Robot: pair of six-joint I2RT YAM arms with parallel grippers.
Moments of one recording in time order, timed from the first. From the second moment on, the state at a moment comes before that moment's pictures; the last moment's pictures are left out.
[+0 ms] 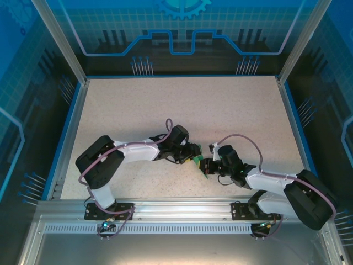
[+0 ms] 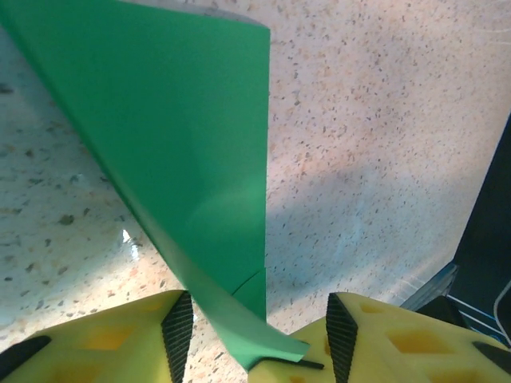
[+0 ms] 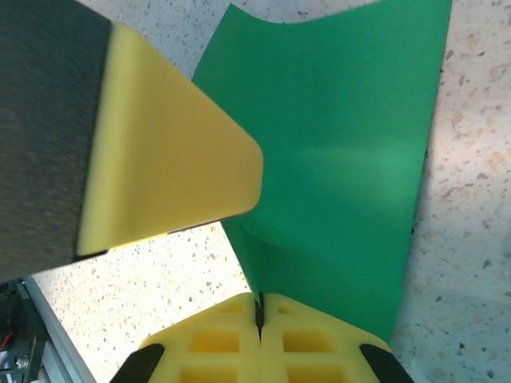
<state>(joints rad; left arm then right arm) -0.79 1.76 0.95 -0.08 0.34 -1.17 0.65 1.18 0.25 0.25 -0.28 0.74</state>
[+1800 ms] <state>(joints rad) -0.78 1.83 1.21 -0.50 0.30 -1.16 1.10 1.19 0.47 -0.25 0.35 0.36</state>
